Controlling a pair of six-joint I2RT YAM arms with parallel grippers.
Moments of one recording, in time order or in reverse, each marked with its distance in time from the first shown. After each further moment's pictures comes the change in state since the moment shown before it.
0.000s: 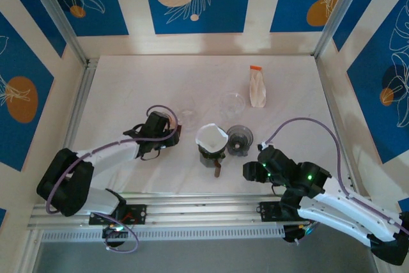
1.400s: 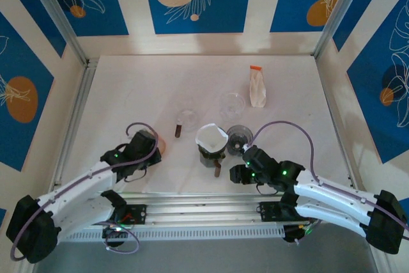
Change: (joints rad) left arm -0.096 -0.466 -0.179 -0.325 -0.104 -0.226; right arm -0.029 0.249 -0.179 0.435 -0.183 -0.045
